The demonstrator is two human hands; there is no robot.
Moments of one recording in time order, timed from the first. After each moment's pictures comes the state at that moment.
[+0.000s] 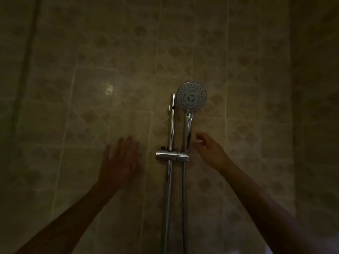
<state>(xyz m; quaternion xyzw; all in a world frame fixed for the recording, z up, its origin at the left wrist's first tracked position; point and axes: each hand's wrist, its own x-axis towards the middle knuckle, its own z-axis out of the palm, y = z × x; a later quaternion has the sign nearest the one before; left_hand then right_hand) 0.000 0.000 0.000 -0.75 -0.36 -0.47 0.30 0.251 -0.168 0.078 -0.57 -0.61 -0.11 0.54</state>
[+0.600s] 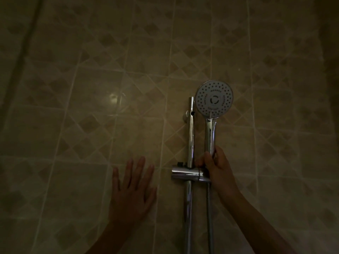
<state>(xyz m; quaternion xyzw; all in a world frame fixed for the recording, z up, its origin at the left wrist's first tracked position) 0.050 0.091 -0.044 -0.69 -0.34 -0.54 0.35 0.233 -0.084 0.054 -0.38 -0.59 -0.04 0.71</state>
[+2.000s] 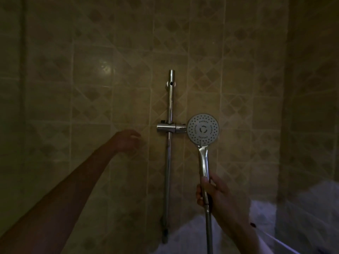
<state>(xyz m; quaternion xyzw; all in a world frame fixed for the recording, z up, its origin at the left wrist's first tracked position) -0.019 -0.056 0.029 -0.80 -0.39 -0.38 -0.25 0.207 -0.267 -0.117 -0.44 -0.48 0.27 0.71</state>
